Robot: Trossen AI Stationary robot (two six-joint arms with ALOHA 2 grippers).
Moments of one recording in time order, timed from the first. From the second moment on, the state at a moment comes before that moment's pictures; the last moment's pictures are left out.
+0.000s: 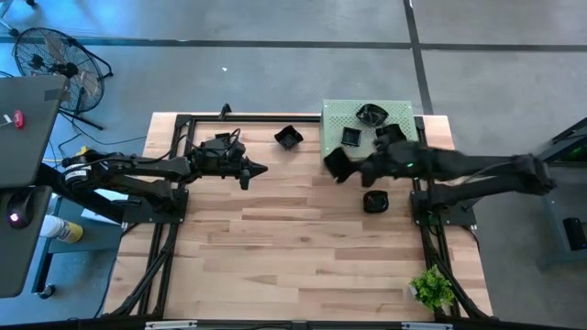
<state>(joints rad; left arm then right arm) 0.35 1.14 0.38 0.50 0.21 -0.55 -0.07 0.89 0.76 -0.29 0.18 0.86</state>
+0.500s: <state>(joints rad) 0.35 1.14 0.38 0.50 0.17 -0.55 -0.25 0.73 1.14 -1.05 0.38 1.01</state>
